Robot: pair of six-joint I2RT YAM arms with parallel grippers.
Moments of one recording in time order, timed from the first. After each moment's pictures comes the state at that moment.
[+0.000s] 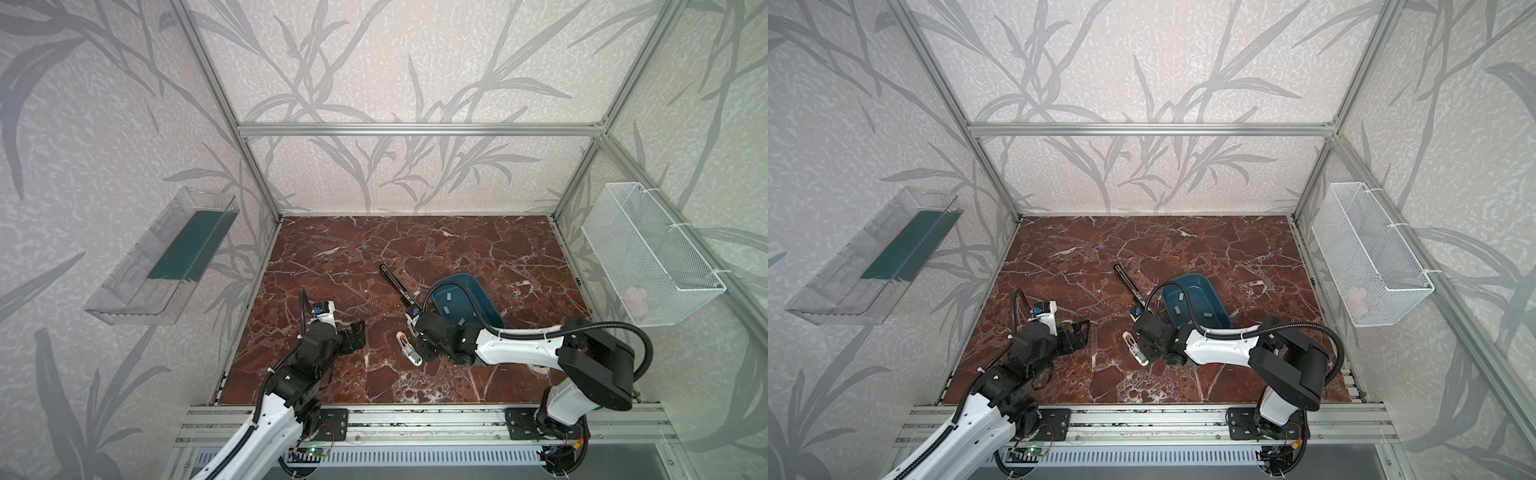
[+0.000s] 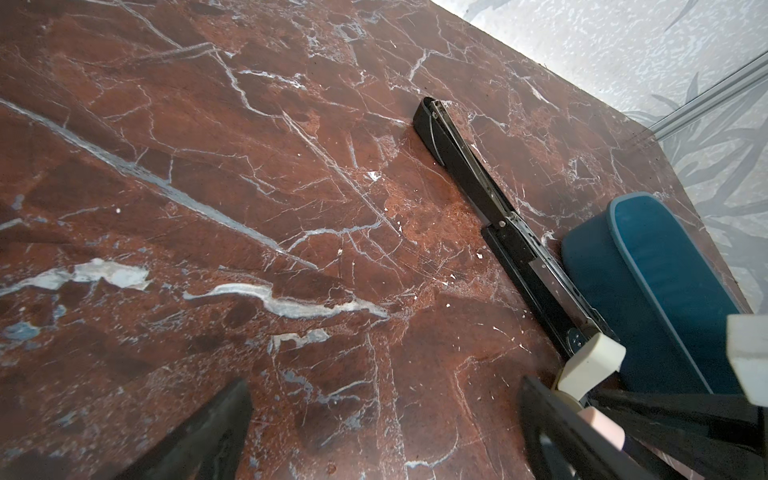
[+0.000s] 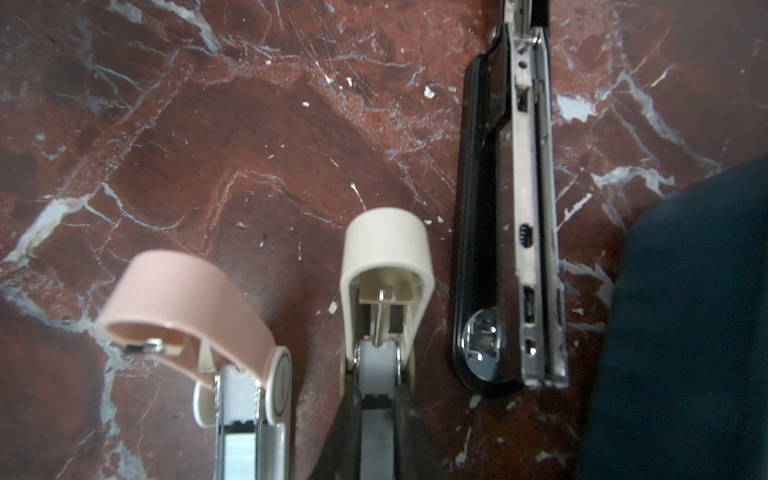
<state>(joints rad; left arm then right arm) -0.44 0.50 0.22 -0.30 -0.12 -0.60 1.06 1.61 0.79 -0.12 0.21 0.27</state>
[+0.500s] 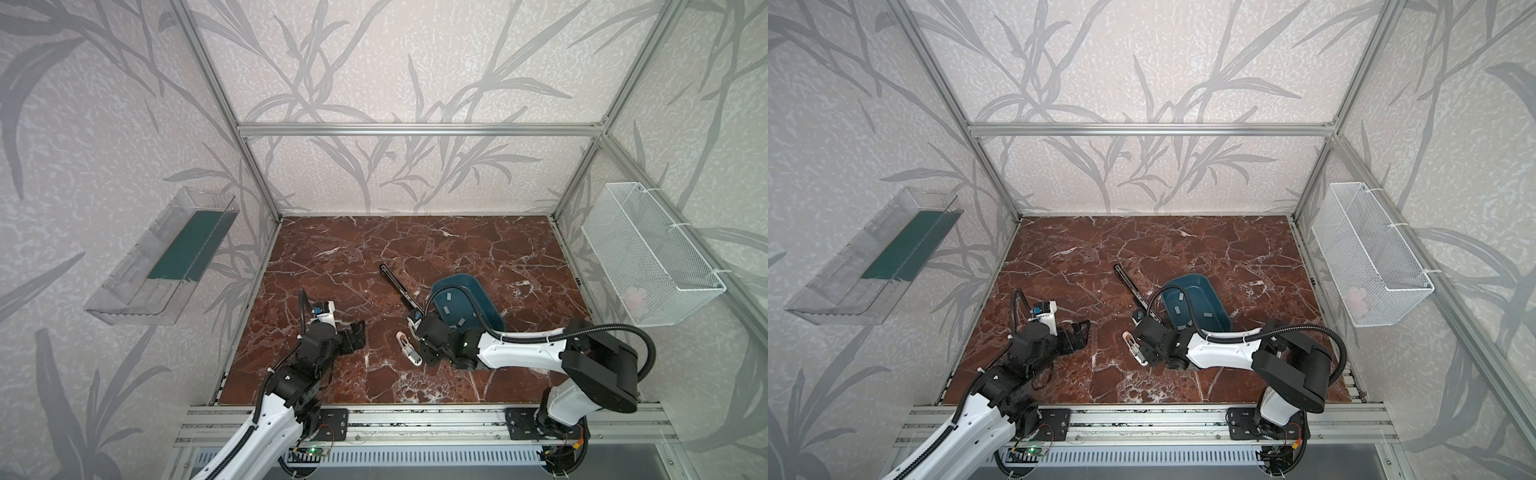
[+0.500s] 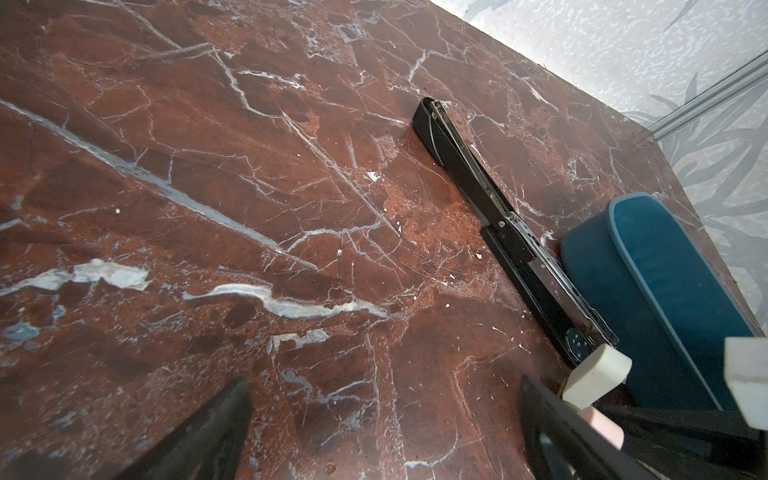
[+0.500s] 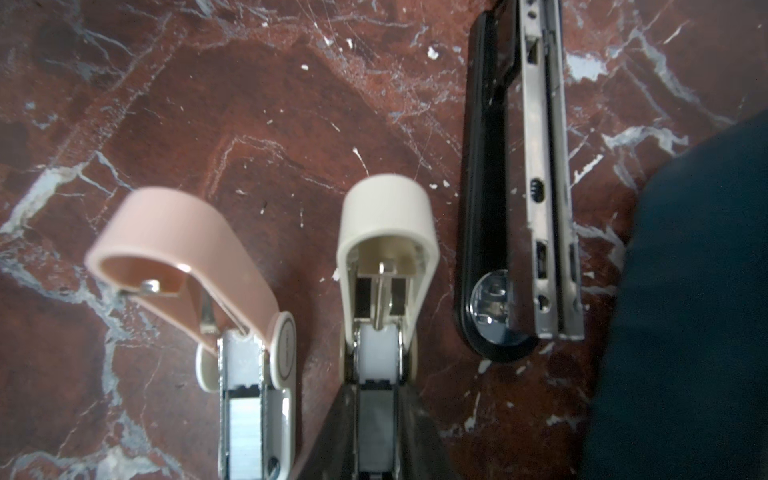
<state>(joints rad) -0.44 0.50 0.22 -0.30 -0.12 -0.60 1.09 1.60 0.76 -0.15 0.22 0.31</state>
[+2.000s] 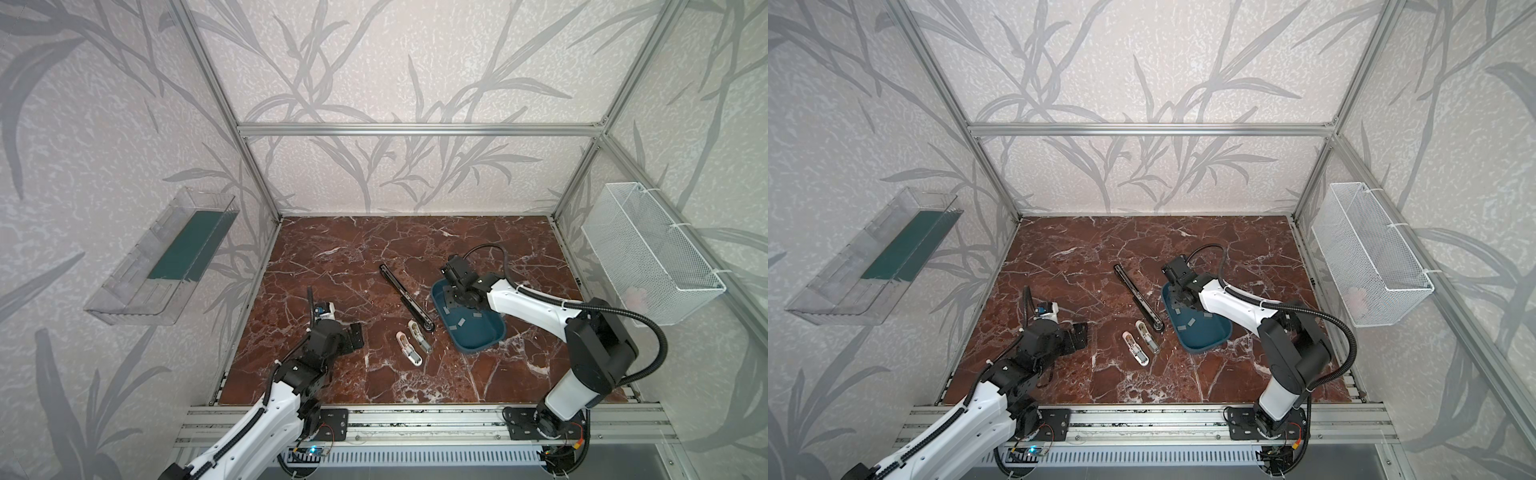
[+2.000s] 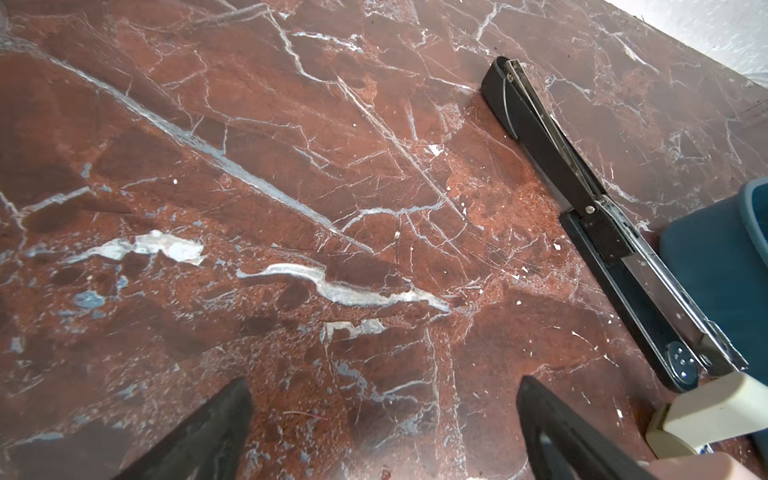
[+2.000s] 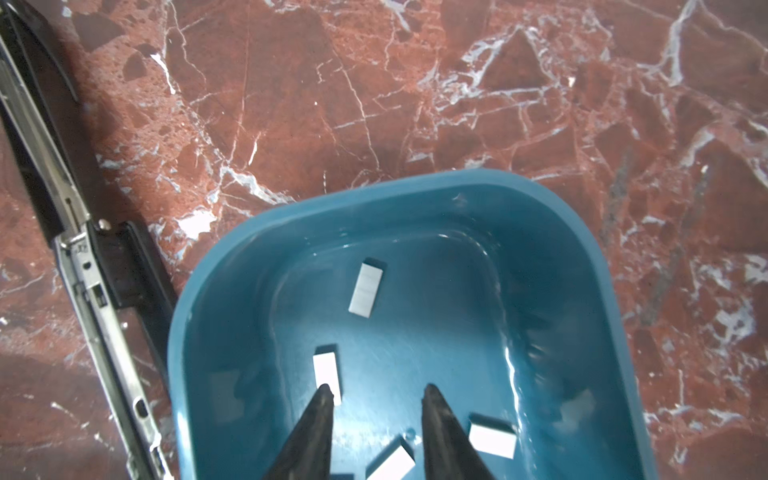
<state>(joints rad) -0.44 0.65 0.22 -0.28 -0.22 -0.60 0.66 1.70 1.13 -0.55 0.27 0.45</state>
